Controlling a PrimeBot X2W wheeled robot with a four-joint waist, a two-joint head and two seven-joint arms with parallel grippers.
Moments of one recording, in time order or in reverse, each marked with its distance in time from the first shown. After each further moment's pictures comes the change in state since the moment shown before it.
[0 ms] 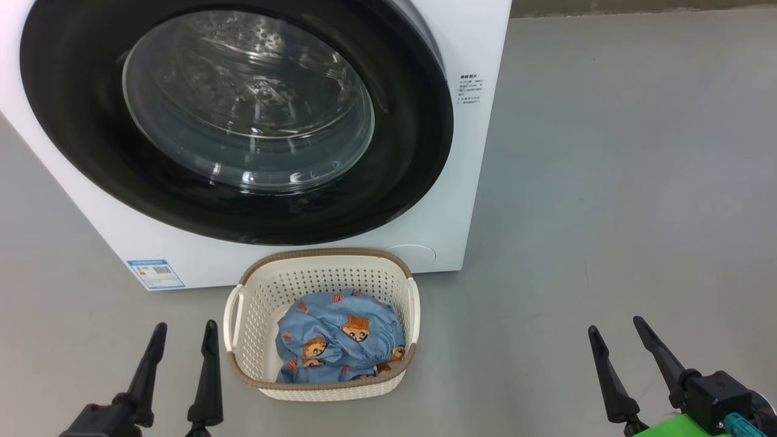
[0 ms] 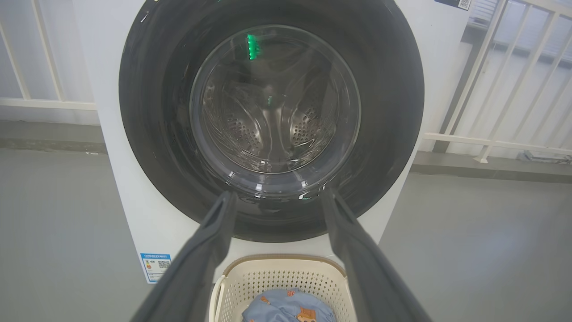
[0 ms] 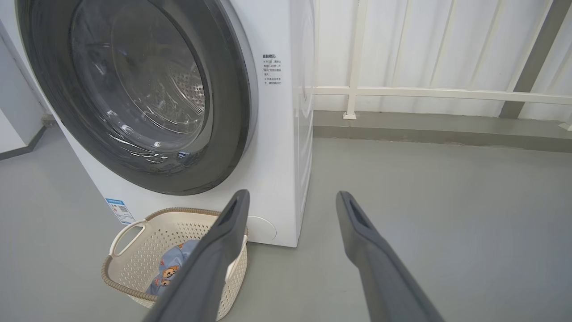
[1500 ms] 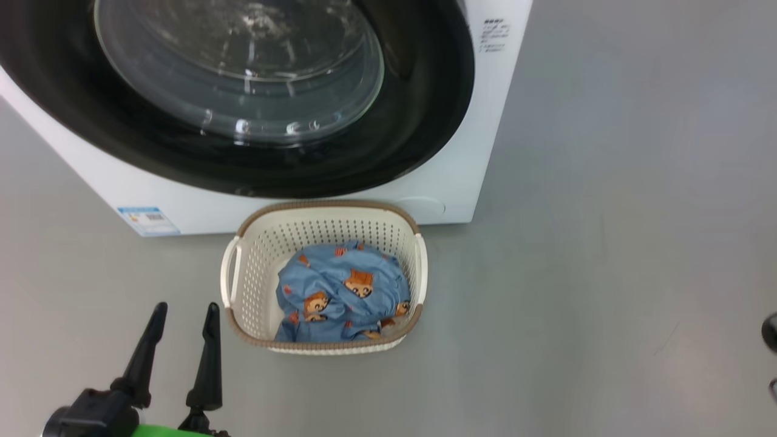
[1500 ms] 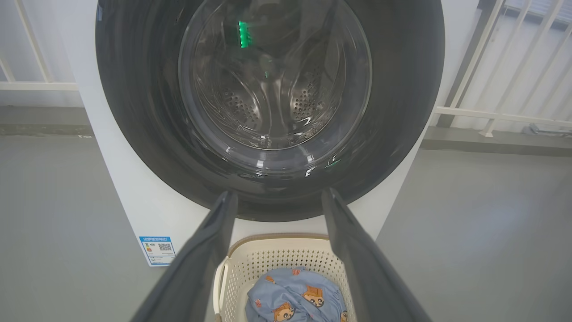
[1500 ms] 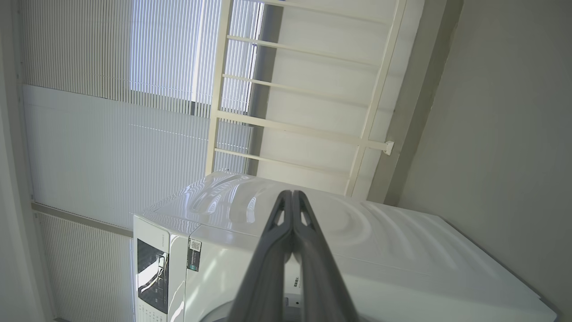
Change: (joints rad) left arm -0.030 0.036 -0.025 -0.030 0.000 0.000 0.000; right arm -0.262 -0.123 -0.273 -0.007 1.521 0.000 0.161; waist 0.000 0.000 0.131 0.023
